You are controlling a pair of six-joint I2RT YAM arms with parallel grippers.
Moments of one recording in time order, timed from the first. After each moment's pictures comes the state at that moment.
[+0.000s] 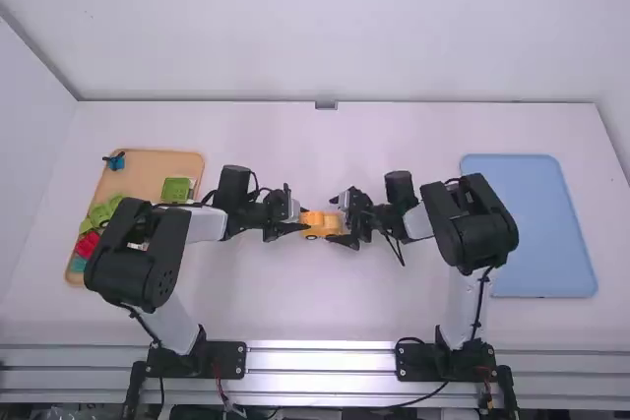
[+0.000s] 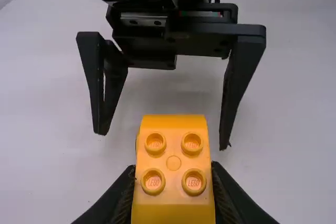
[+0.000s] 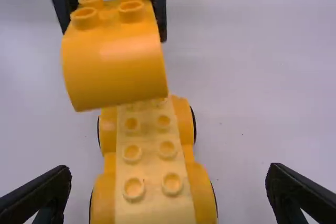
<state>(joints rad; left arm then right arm) -0.17 1.76 0.66 0.21 1.03 0.98 0.27 2.08 0.71 0.52 -1.06 -0.85</state>
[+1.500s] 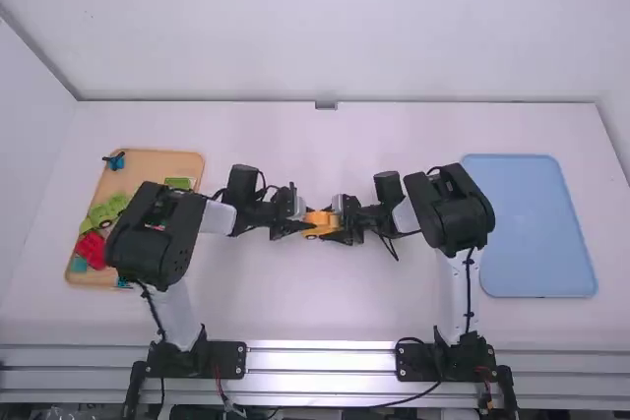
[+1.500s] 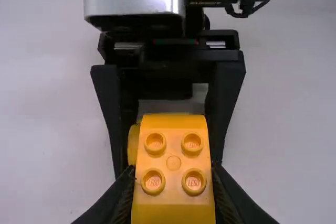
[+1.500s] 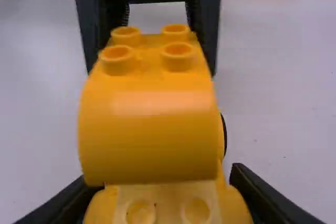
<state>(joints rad) -0.20 1.91 0.73 0.30 1.05 0.91 0.30 2.24 0.82 0.52 -1.17 -0.90</state>
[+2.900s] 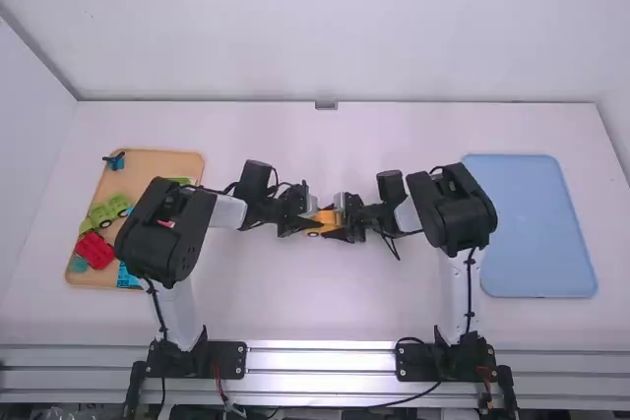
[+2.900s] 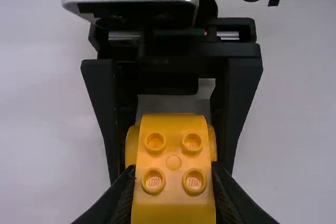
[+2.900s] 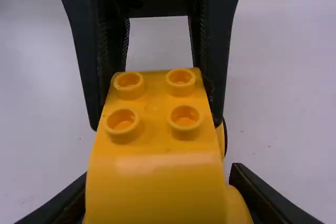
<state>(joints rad) -0.26 1.94 0.80 0.20 0.95 0.93 0.29 2.24 0.82 0.52 -1.17 -0.89</state>
